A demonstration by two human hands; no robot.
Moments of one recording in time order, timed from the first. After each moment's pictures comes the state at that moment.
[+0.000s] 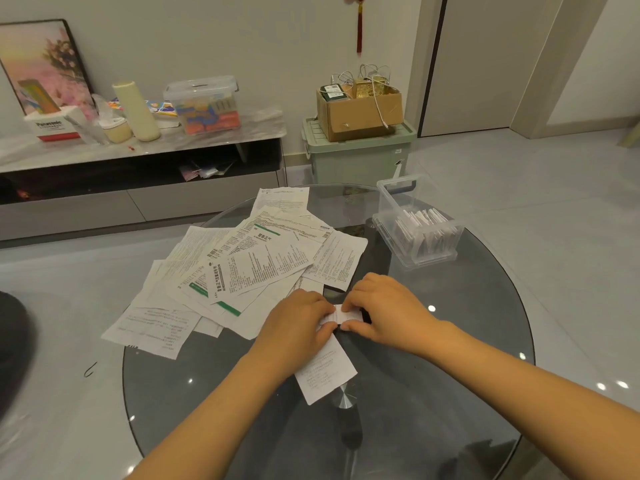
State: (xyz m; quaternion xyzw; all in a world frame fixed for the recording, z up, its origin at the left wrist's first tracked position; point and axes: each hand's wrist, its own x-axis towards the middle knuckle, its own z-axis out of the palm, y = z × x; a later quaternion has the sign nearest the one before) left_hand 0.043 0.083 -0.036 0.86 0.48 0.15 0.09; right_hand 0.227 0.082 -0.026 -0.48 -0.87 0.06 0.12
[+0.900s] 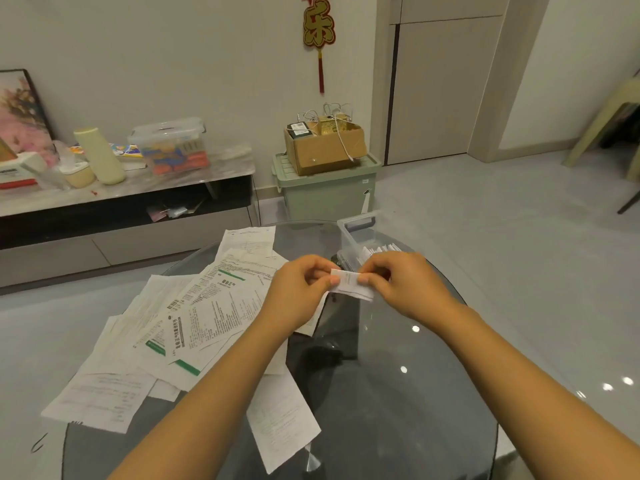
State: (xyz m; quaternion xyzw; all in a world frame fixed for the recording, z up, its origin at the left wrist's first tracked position) left_hand 0.114 0.136 0.039 0.72 0.50 0.34 0.34; right_hand 0.288 0.102 0.047 -0.64 -0.70 0.16 0.28
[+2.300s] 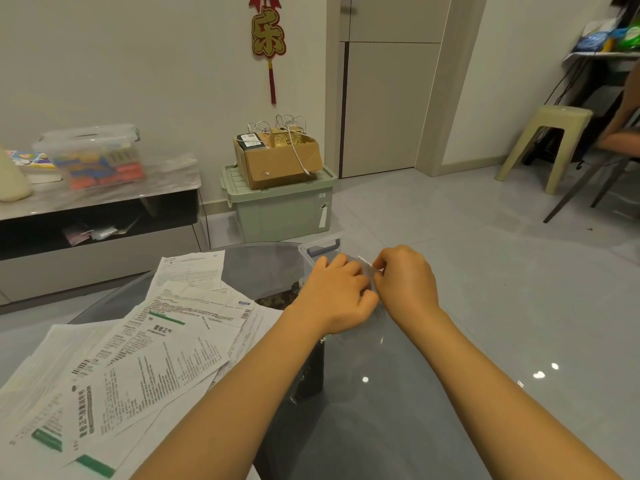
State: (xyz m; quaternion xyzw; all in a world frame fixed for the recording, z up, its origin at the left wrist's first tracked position) left_hand 0.214 0.211 0.016 0.95 0.29 0.14 0.02; right_hand 0.329 0.160 0.033 -0.81 -0.53 -0.03 0.26
